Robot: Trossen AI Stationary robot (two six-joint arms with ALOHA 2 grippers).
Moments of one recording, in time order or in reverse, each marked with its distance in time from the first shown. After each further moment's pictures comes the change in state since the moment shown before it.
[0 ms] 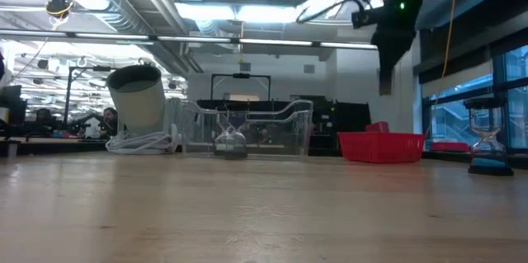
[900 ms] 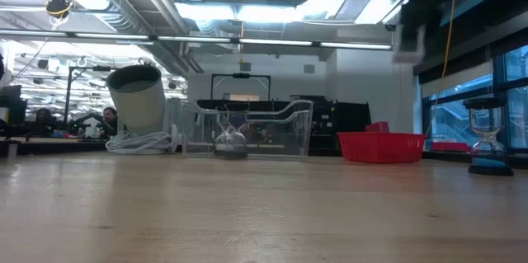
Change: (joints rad) left arm -0.033 0.001 0.000 -0.129 -0.139 0.018; right arm 0.237 -0.206 -0.074 0.106 -0.632 0.277
